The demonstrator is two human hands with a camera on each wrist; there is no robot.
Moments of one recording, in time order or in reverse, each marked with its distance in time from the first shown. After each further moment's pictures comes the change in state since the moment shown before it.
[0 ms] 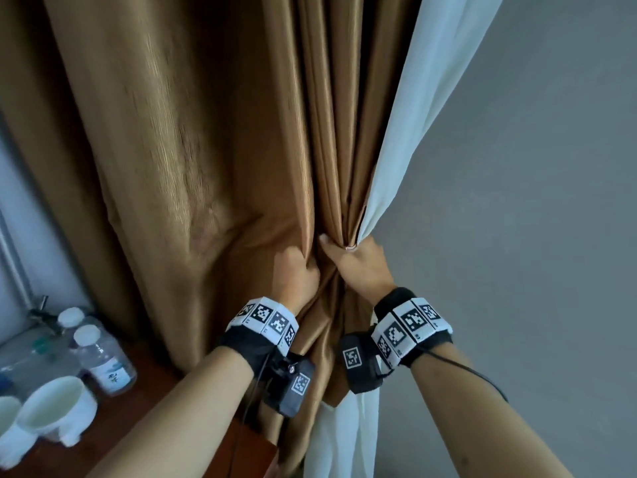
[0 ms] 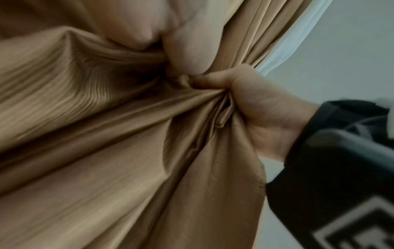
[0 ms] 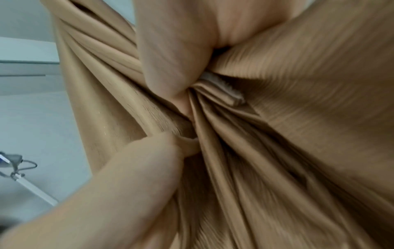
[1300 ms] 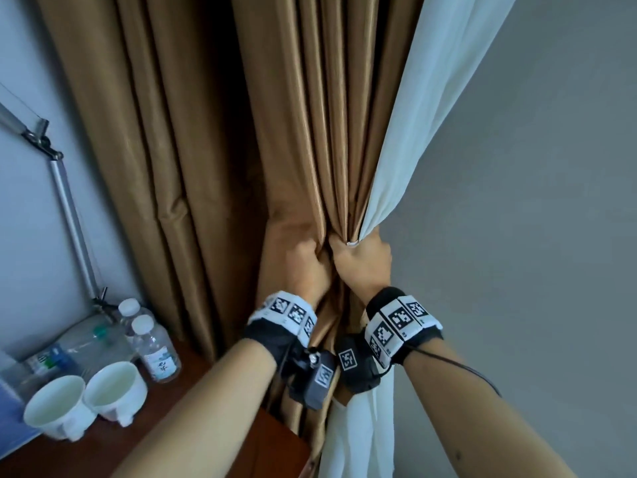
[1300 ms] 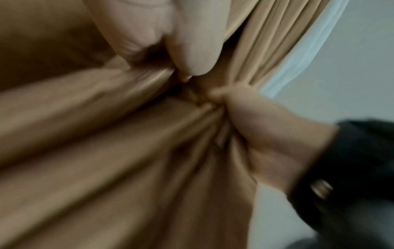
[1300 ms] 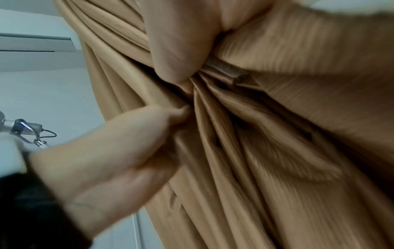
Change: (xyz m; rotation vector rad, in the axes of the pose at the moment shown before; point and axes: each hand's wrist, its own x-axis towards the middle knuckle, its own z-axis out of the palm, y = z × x) left_hand 0.005 -0.013 -0.041 -0.016 0.174 0.130; right_hand -0.008 -0.034 0.055 -0.071 0.090 0.042
